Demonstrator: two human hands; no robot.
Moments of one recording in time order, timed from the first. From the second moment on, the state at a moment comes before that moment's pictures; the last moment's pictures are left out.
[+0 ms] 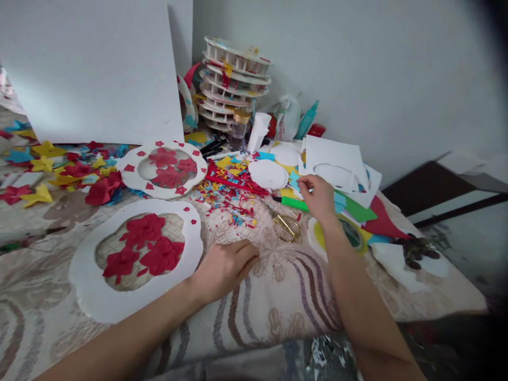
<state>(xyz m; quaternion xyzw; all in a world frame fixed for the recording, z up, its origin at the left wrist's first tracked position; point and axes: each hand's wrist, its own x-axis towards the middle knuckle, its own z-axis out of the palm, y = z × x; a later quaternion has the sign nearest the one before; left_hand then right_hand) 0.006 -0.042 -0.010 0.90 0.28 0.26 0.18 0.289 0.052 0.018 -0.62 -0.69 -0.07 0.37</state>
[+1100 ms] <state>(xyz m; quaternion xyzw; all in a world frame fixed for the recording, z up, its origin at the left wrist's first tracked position) 0.003 -0.039 -0.007 0.92 0.27 0.24 0.15 0.242 0.150 0.029 -0.65 -0.75 -0.09 0.04</state>
